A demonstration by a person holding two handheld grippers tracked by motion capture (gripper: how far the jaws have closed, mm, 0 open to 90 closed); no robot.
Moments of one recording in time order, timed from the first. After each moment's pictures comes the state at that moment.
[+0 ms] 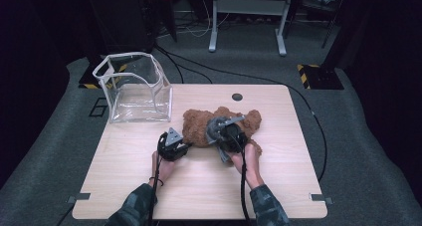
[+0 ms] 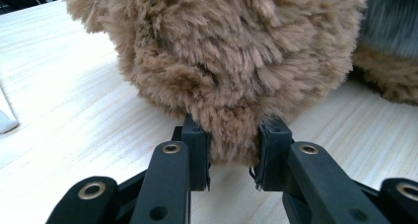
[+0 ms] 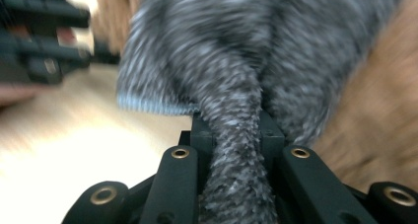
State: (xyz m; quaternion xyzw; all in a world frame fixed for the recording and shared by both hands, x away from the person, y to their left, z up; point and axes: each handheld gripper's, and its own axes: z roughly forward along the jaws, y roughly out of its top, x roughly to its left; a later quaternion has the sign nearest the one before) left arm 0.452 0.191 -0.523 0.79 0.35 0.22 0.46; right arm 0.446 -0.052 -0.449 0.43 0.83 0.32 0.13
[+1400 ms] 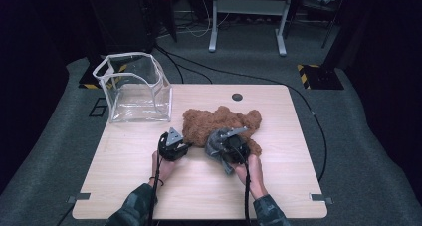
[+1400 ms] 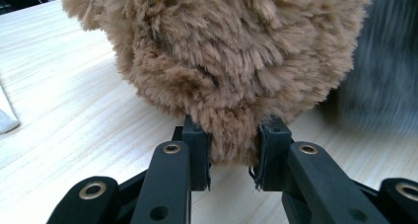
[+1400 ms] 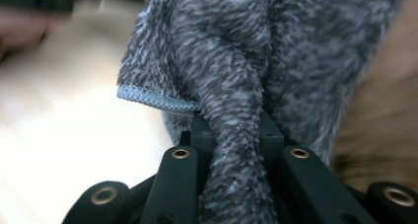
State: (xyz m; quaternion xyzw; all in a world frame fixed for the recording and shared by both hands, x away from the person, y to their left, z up) left arm 0.451 0.189 -0.523 0.79 0.35 0.22 0.46; right arm 0.423 -0.061 -0.453 0.43 0.84 0.31 0.15
